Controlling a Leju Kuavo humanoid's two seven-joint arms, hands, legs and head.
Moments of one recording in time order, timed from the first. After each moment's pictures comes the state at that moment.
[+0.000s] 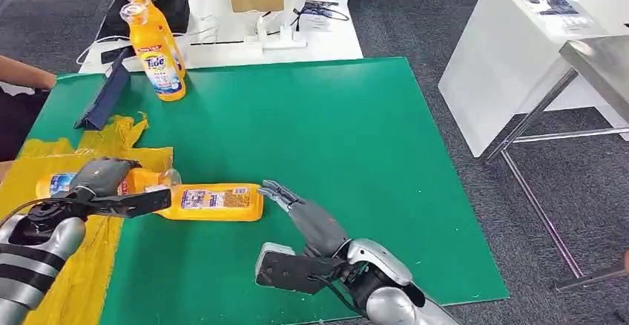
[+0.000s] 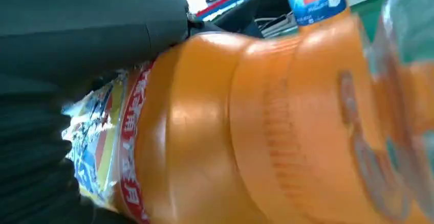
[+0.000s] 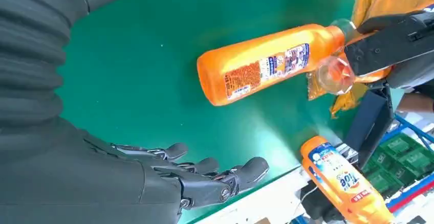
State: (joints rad) left arm -0.53 0.42 -0.38 -1.05 -1.08 -0.26 -0.09; right arm -0.15 -0.14 0.69 -1.69 0.53 0.16 0.19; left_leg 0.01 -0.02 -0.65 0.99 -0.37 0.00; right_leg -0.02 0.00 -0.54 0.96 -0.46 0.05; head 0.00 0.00
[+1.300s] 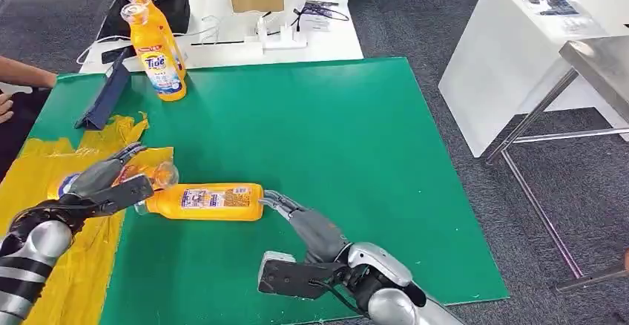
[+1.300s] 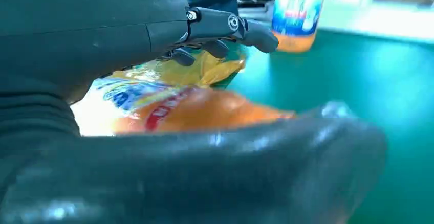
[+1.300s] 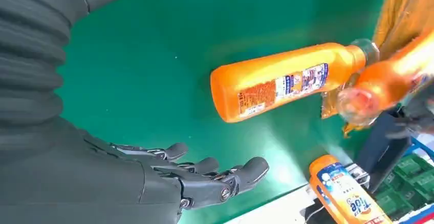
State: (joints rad) left arm -0.44 0.41 -0.25 -1.10 -0.66 -0.23 -0.22; right arm -0.16 -0.18 0.72 -1.66 0.52 0.18 0.18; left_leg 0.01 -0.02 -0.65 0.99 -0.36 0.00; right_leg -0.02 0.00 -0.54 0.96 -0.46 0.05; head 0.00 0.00
